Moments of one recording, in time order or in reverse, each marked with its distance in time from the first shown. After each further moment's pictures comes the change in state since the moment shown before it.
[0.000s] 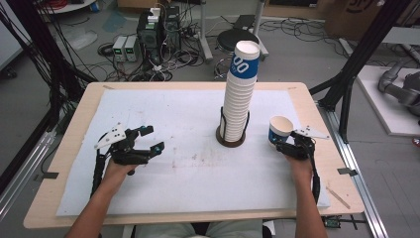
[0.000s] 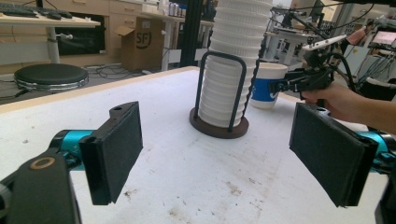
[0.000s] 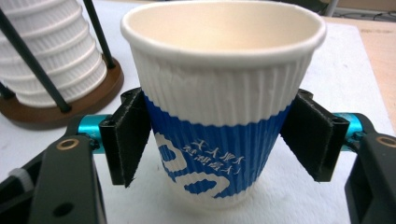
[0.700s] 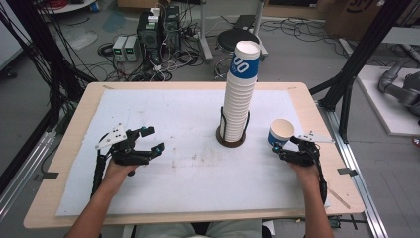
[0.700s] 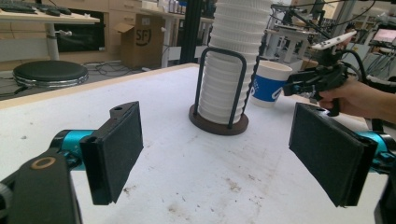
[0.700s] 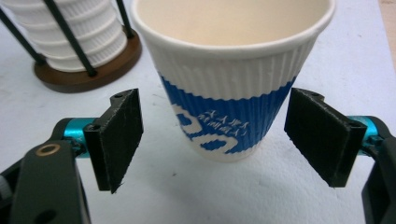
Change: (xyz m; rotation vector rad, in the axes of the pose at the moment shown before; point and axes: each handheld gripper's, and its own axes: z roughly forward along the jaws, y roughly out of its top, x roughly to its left) left arm 0.000 -0.001 0.000 0.005 0.006 -0.008; right arm 0.001 -0.007 -0.024 0.071 0.060 0.021
